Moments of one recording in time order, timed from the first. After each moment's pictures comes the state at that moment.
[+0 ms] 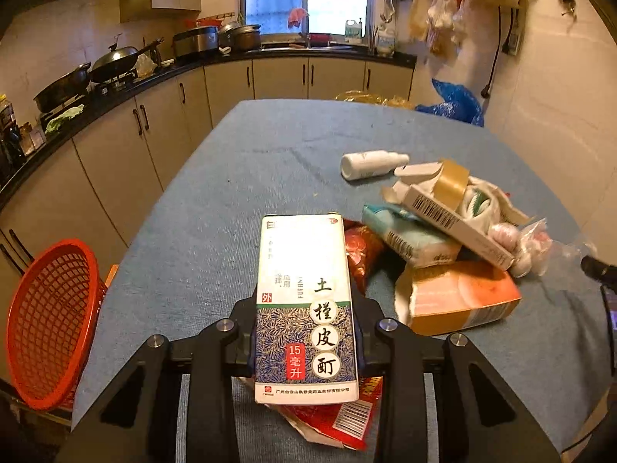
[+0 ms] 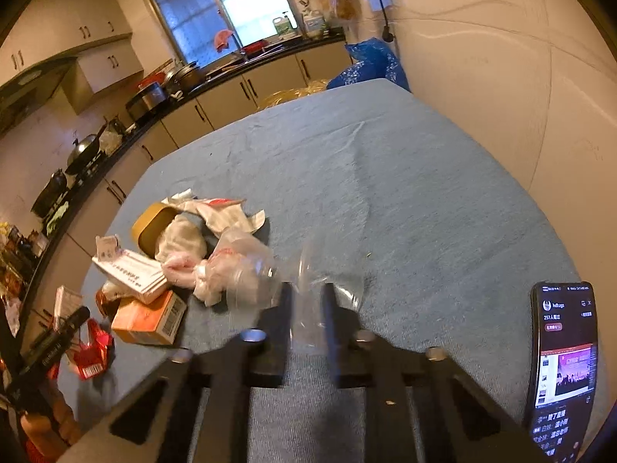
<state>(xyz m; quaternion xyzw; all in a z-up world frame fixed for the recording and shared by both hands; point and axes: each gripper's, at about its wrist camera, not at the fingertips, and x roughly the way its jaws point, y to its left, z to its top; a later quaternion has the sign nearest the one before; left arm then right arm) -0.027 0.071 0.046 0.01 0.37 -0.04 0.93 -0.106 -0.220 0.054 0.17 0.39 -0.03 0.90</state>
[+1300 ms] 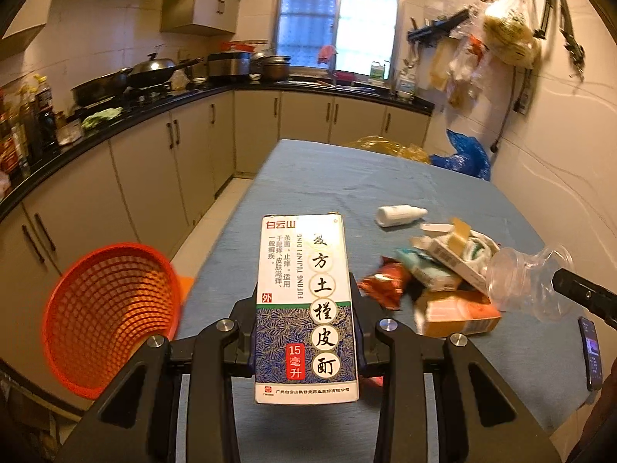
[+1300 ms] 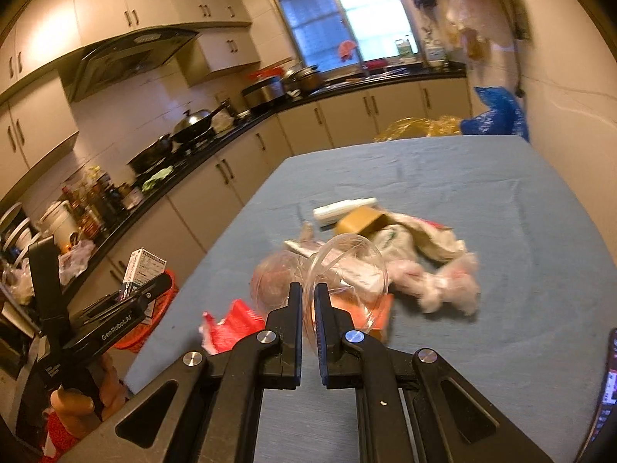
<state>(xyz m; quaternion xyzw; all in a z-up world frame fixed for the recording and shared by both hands) -0.079 0.140 0.097 -0.05 0.31 -0.01 0.95 -0.116 -0.066 0.115 0.12 0.33 0.16 0.92</state>
